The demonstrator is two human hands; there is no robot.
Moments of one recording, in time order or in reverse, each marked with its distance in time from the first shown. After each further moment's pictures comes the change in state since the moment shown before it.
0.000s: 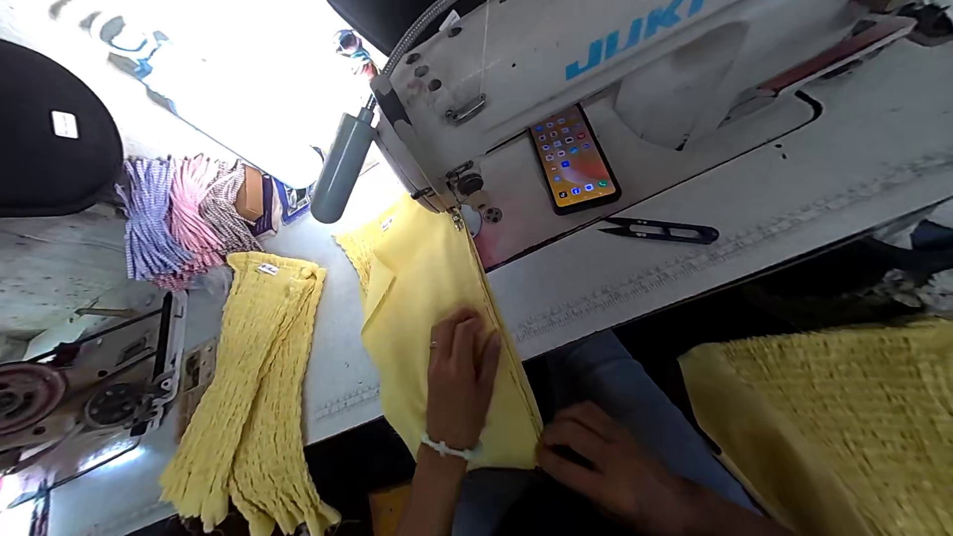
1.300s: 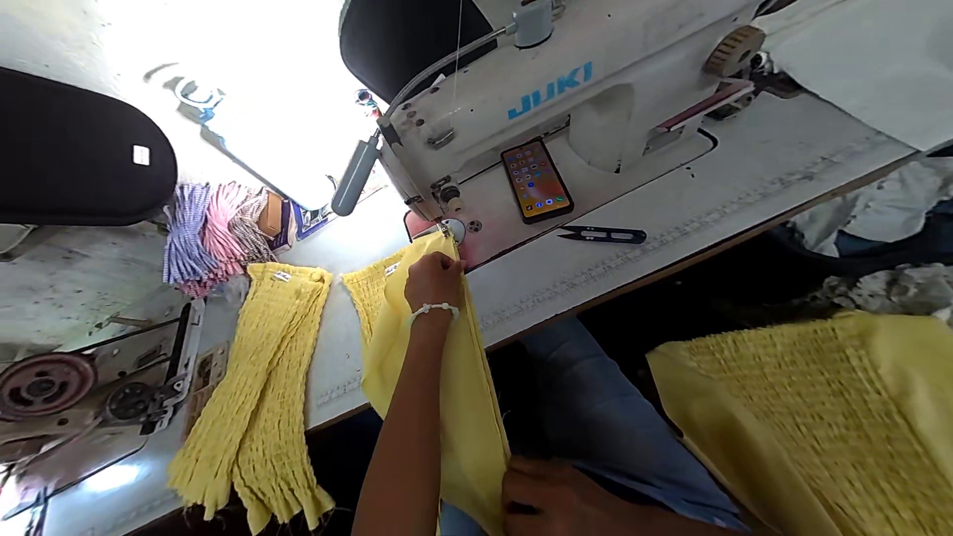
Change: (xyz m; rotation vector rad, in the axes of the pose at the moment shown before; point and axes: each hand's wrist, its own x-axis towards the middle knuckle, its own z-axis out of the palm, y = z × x) left_hand 0.116 0.018 -0.006 0.193 -0.367 -0.602; right_hand 0.003 -0.062 -0.008 0.345 -0.339 -0.048
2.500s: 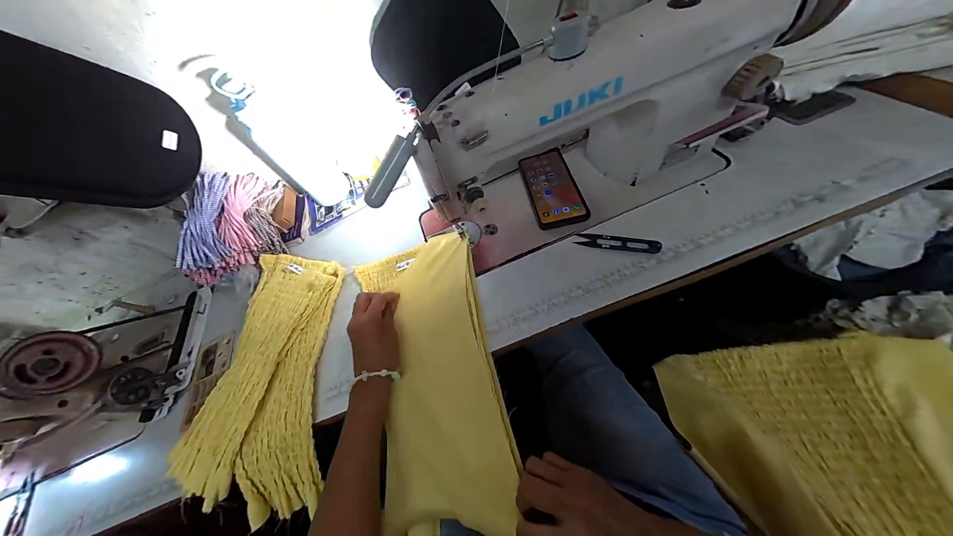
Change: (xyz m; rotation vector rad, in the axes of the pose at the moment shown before) left_hand -0.028 -0.138 -0.012 -0.105 0.478 0.357; right_hand 0.000 -0.006 0.000 -0.159 0.028 -0.024
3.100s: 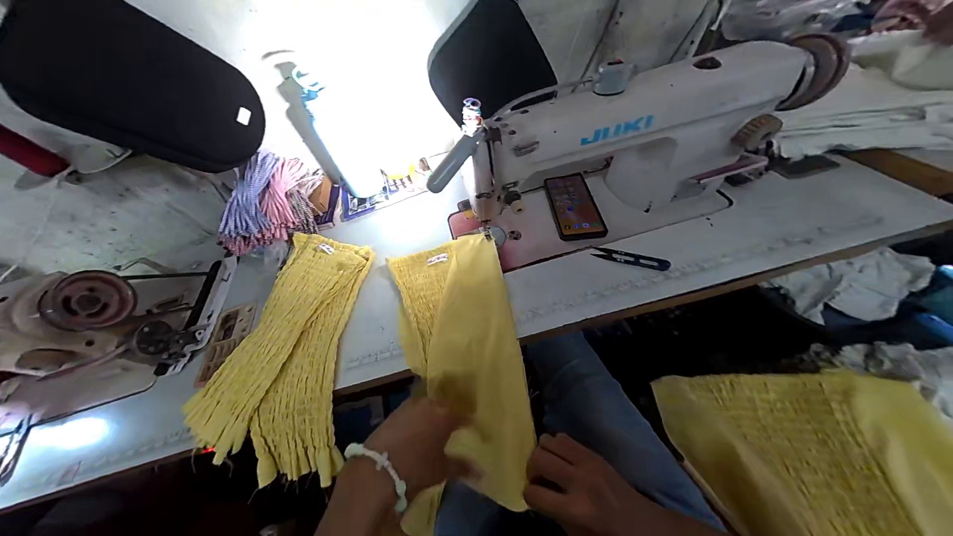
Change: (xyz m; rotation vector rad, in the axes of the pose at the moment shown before) left_hand -0.082 0.063 -0.100 0.125 -1.173 0.178; right_hand 0.005 -0.013 0.002 -0.189 -0.005 0.017
